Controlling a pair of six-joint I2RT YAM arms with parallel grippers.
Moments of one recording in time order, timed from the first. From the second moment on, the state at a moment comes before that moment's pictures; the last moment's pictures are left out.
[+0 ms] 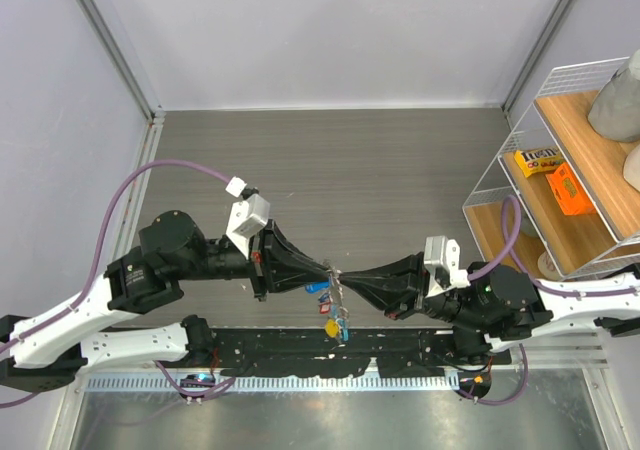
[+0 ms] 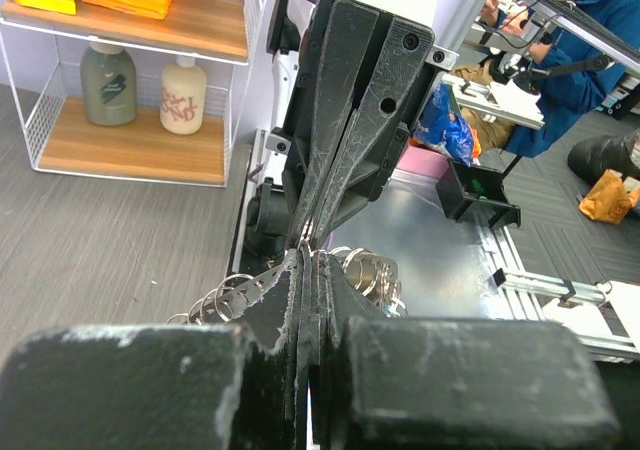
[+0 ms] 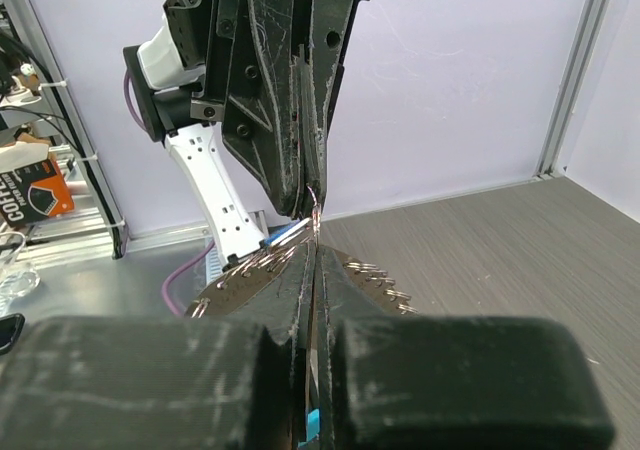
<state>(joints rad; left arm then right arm) -1.20 0.80 1.16 -0.28 0.37 -0.33 1.67 0.66 0.81 0.17 0.36 -0.05</state>
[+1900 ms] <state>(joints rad) -1.19 0.80 1.16 -0.25 0.33 -0.35 1.92 0.97 0.84 0.70 0.95 -0.86</state>
